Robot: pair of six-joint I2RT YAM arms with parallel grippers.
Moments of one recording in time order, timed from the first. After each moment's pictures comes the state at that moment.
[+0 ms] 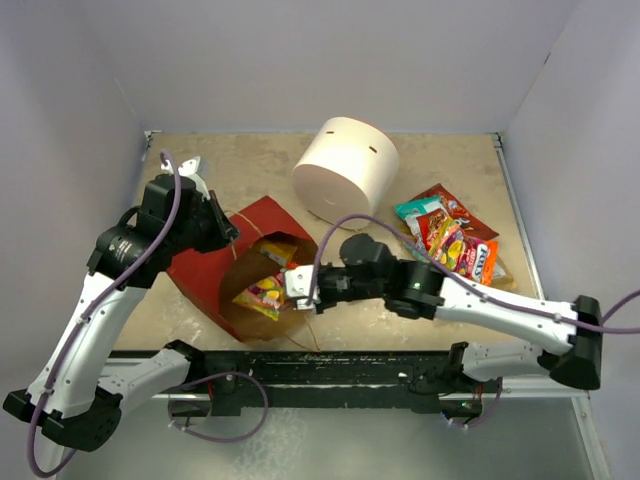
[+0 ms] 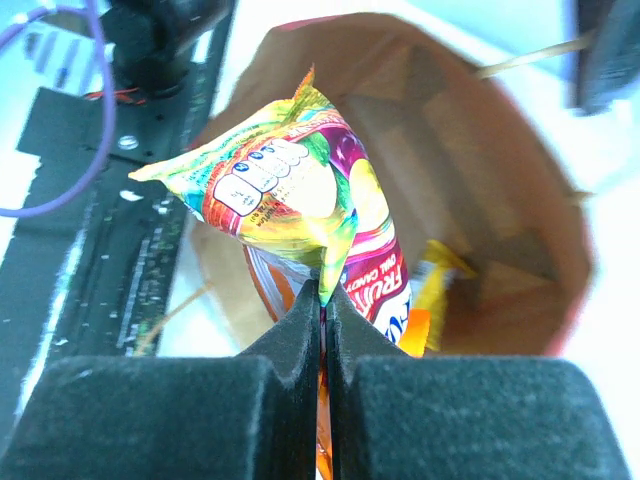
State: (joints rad) left arm -0.44 0.99 1.36 -1.04 -0.01 -0.64; right arm 1.17 1.24 1.04 -0.22 -0.33 -0.54
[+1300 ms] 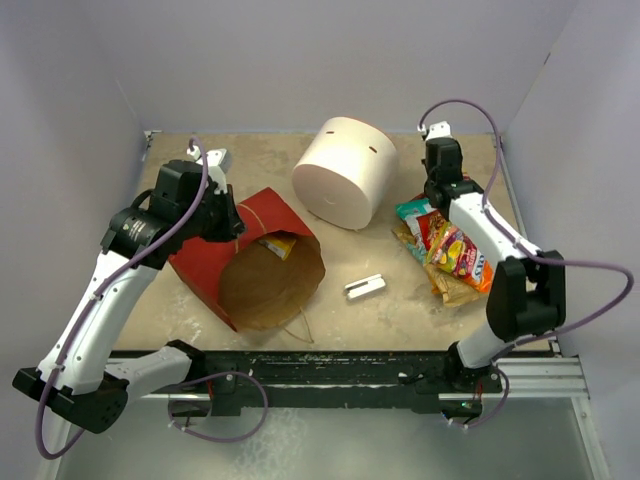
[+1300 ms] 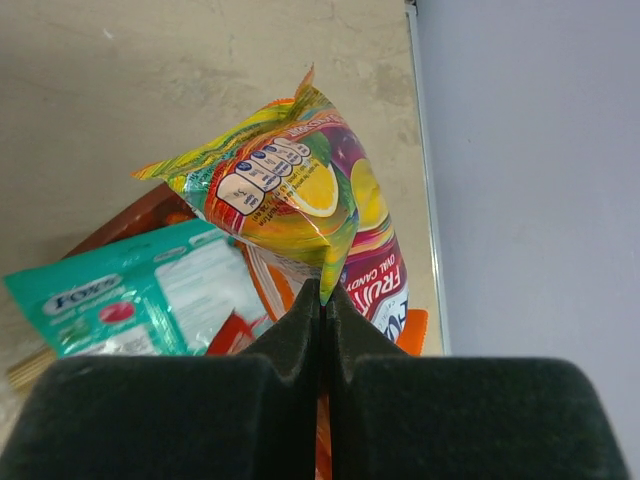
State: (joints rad) left arm -0.44 1.10 1.42 -1.04 0.06 -0.41; right arm 0.22 1.54 1.20 -0.24 0.60 -0.23
